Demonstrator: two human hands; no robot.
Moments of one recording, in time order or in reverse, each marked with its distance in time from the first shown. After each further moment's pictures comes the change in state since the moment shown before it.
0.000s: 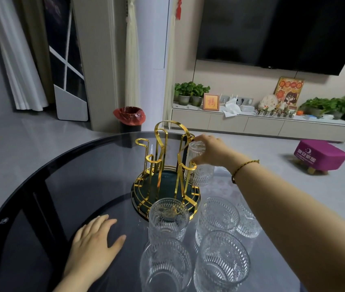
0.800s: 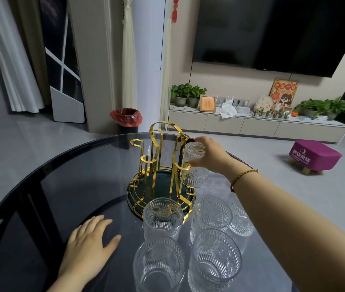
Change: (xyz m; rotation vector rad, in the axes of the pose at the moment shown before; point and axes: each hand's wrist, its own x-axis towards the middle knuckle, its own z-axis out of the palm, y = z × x) left_hand -0.001 0.003 -0.003 0.016 -0.005 0.004; right_hand -0.012 0.012 0.006 0.166 0.085 0.000
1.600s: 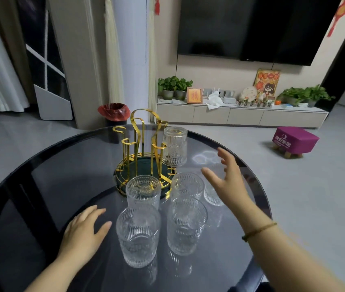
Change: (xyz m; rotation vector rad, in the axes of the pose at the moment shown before) left_hand -0.034 0.015 0.000 -0.204 -0.001 -0.022; right_hand -0.149 0.036 0.004 0.415 0.386 0.075
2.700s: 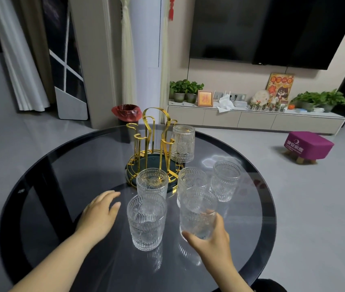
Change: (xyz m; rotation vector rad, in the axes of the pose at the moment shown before) left_hand -0.009 0.016 -0.012 -0.049 0.024 0.088; right_hand -0.118 0.045 0.051 0.131 -0.014 0.272
